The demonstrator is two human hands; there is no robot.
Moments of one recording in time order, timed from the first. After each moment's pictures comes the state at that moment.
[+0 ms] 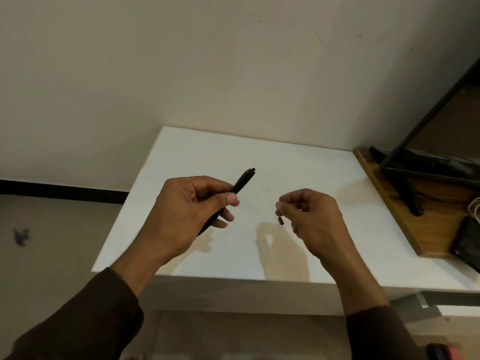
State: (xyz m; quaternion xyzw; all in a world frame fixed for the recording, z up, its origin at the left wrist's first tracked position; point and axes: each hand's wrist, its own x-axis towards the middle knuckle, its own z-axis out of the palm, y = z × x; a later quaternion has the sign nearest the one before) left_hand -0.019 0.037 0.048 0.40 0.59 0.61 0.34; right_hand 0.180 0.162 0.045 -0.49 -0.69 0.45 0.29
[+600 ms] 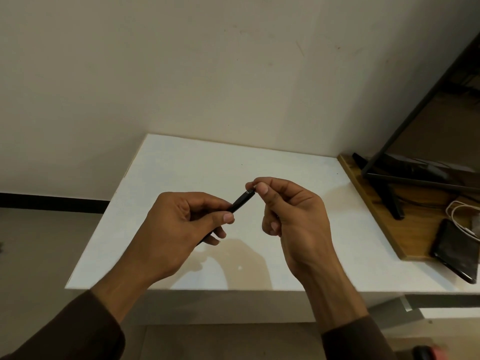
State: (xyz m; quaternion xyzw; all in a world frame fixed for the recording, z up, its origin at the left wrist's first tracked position) left_hand -0.006 0.038 0.048 0.44 0.60 0.58 0.33; right_hand 0.164 0.144 0.064 -0.33 -0.59 0.61 0.41
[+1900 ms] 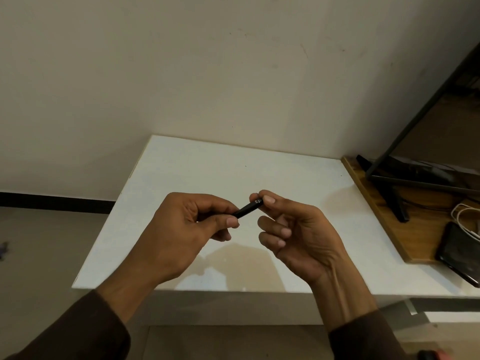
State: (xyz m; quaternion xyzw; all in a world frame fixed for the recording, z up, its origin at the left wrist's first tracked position) left_hand -0.003 0.033 0.060 0.45 0.61 0.57 0.33; right_hand 0.170 0.145 0.070 -0.27 -0.38 0.85 0.25
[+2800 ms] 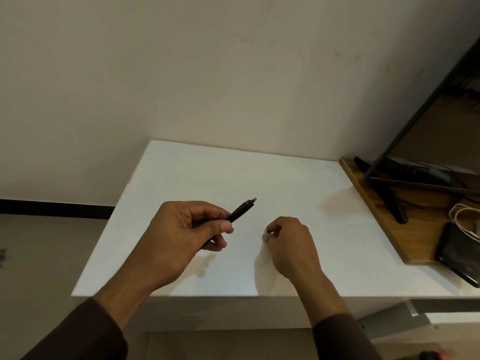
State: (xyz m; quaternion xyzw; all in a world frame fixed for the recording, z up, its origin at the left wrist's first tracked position) left_hand -0.008 0.033 0.054 0.41 0.60 0.57 0.38; right_hand 0.166 0.165 0.005 -0.59 -0.75 0.26 0.14
